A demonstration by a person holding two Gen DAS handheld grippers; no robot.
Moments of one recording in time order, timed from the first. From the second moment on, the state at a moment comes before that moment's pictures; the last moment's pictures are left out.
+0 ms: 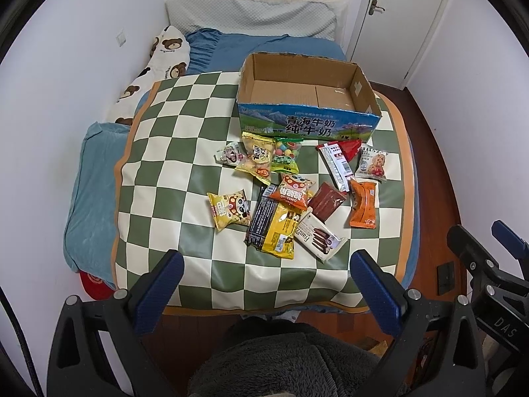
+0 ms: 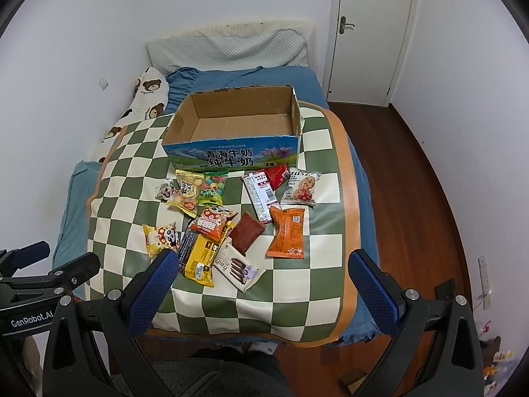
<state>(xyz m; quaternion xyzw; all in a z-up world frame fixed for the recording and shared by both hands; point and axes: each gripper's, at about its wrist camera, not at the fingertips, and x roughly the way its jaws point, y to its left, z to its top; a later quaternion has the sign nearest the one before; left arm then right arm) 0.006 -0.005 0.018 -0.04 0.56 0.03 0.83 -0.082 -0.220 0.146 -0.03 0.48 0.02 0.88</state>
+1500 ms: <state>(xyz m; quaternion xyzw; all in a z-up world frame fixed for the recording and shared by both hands) 0.005 -0.004 0.018 -0.04 0.55 0.03 0.83 -0.088 -0.216 0.154 -0.02 0.47 0.02 0.88</state>
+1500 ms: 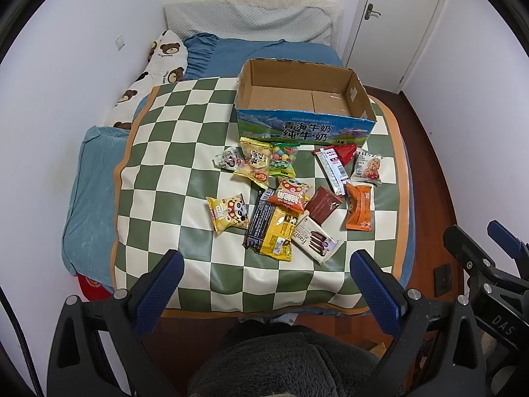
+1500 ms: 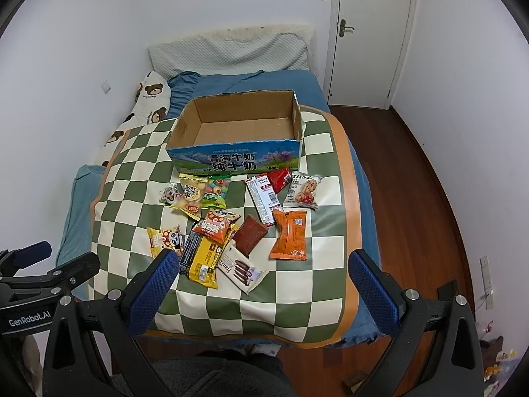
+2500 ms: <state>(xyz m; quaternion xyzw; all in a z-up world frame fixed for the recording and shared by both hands) 0.124 -0.041 -0.156 0.06 0.66 0.00 0.75 -0.002 -0.230 -0.028 0.04 0.60 0.03 0.80</state>
